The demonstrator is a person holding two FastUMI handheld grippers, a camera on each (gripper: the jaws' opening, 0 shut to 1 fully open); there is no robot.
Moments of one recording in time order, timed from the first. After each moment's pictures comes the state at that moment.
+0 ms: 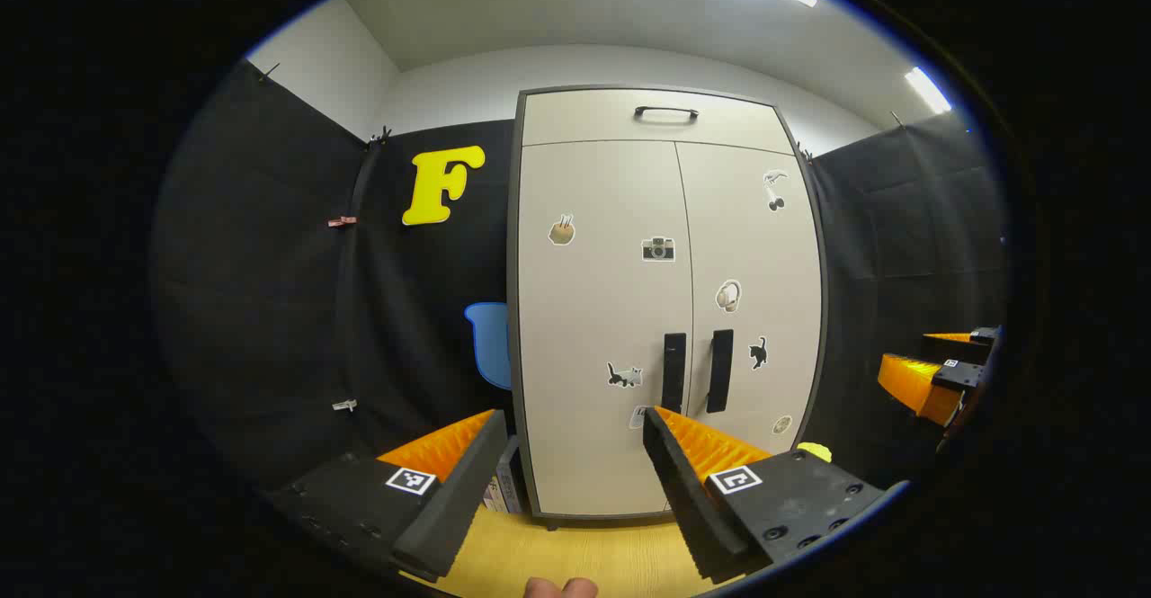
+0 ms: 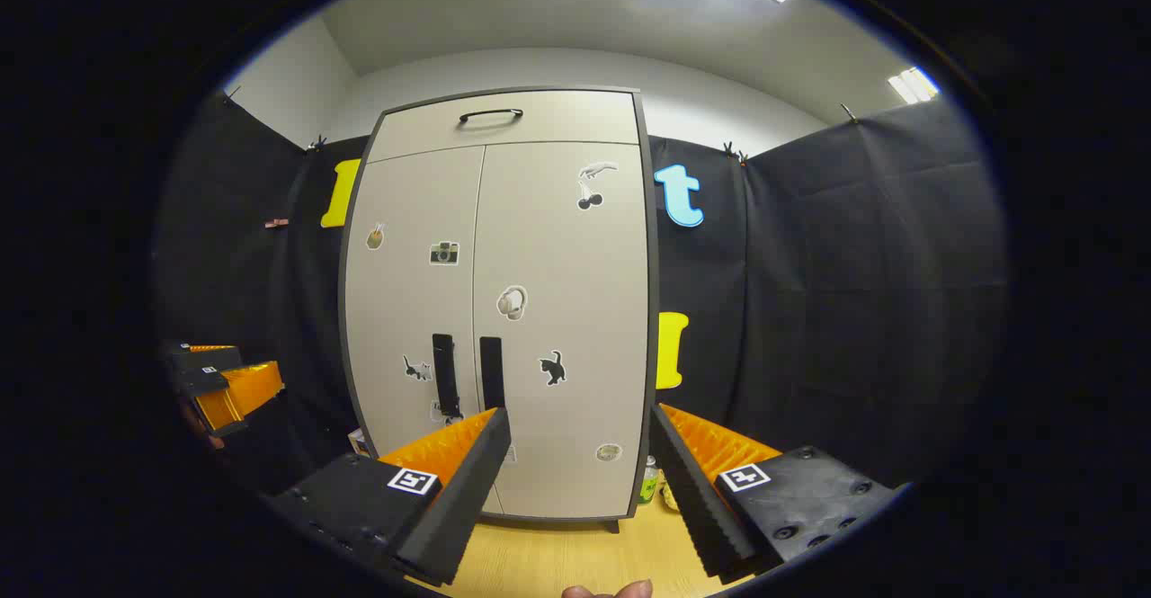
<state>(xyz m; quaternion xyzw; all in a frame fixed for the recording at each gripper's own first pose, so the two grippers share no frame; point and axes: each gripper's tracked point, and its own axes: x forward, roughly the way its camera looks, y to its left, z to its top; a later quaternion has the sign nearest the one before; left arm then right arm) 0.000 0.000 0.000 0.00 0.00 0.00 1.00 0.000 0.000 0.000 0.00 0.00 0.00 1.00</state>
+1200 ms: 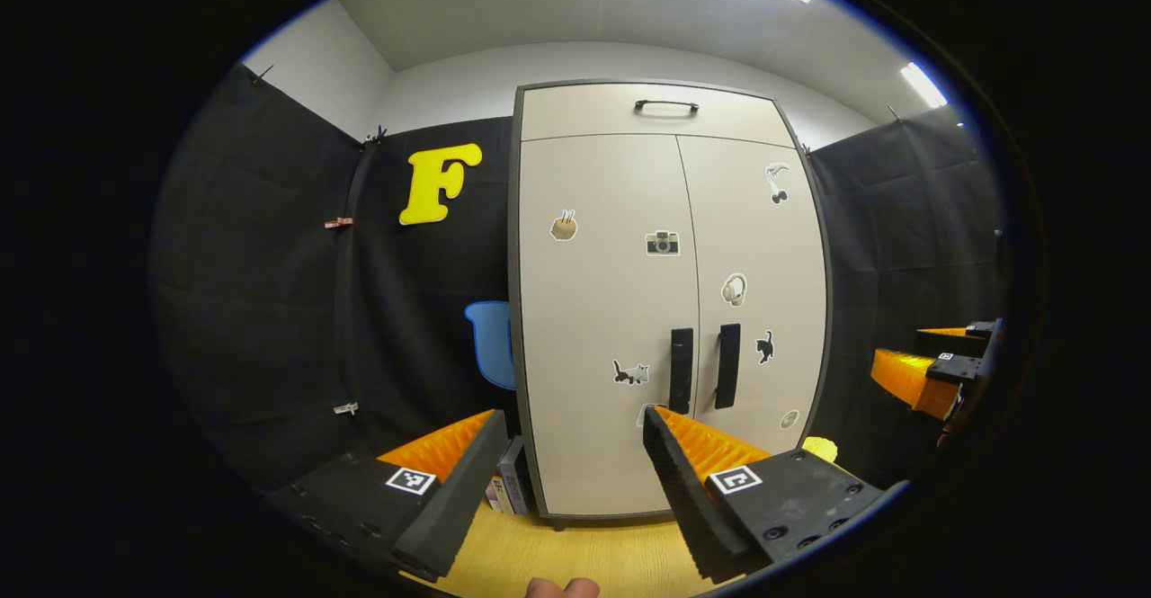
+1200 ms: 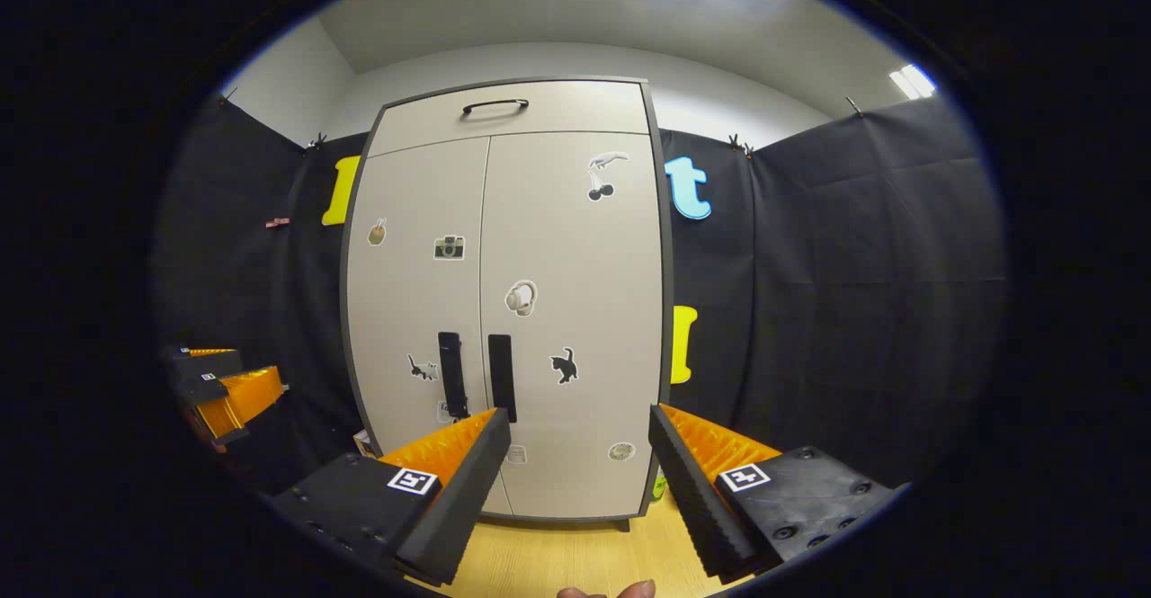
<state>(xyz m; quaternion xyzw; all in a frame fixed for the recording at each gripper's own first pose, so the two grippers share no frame) 0.009 0.007 -0.006 0.01 0.01 0.00 1.00 0.019 0.018 -0.006 0.01 0.01 0.01 1.00</state>
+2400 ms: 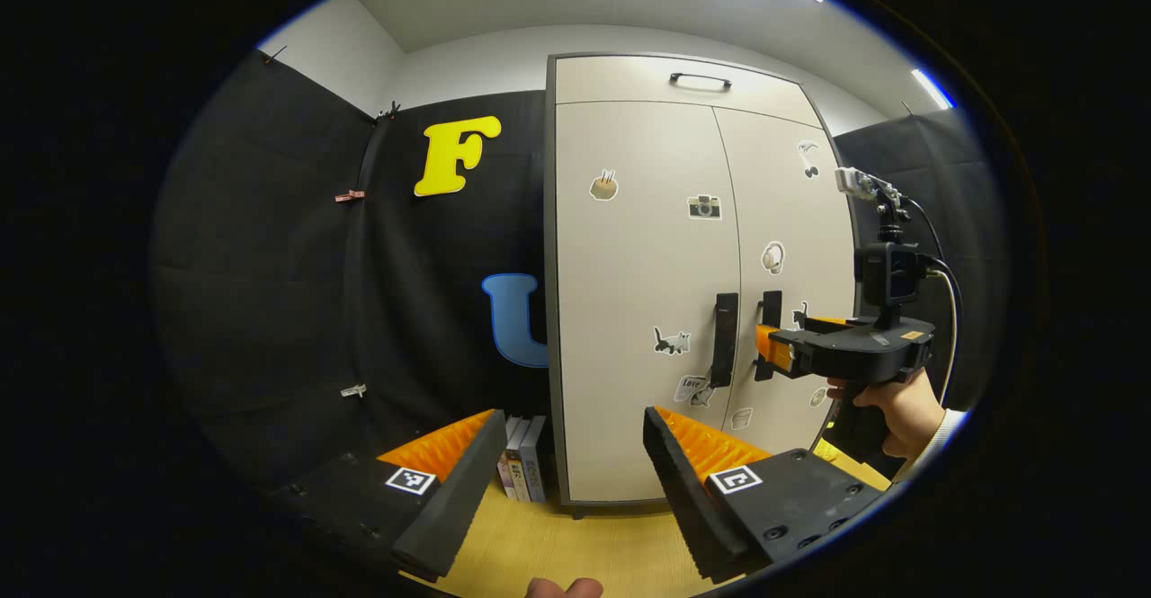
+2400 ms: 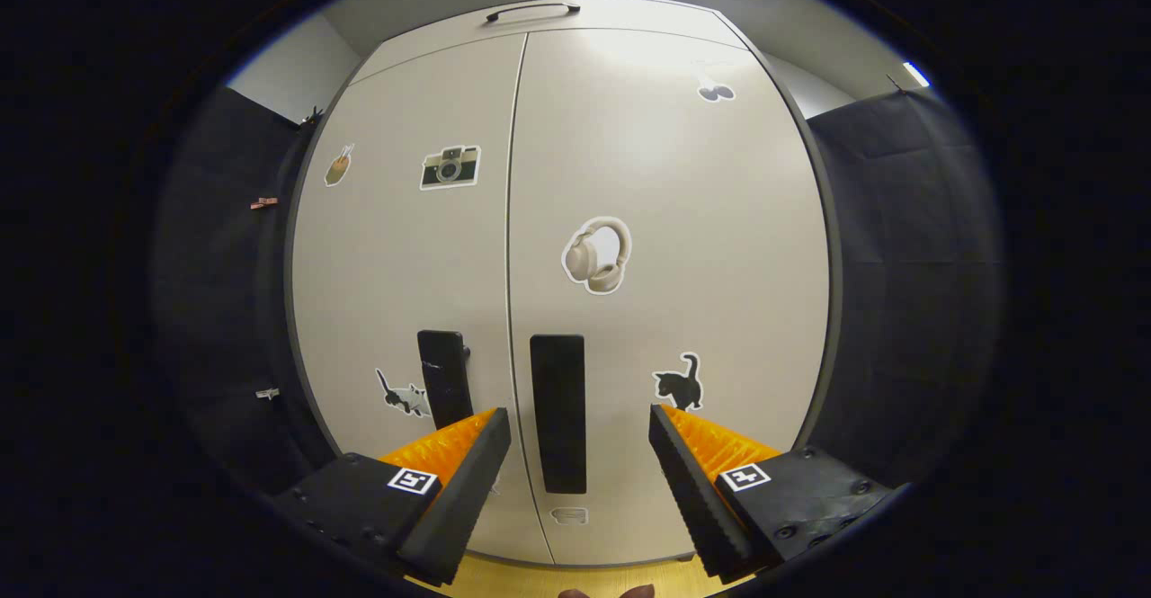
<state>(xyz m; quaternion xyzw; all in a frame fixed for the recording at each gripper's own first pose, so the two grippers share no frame) 0.028 0.060 -0.049 0.00 0.04 0.01 1.00 0.208 0.112 -0.068 0.02 0.04 0.03 1.00</state>
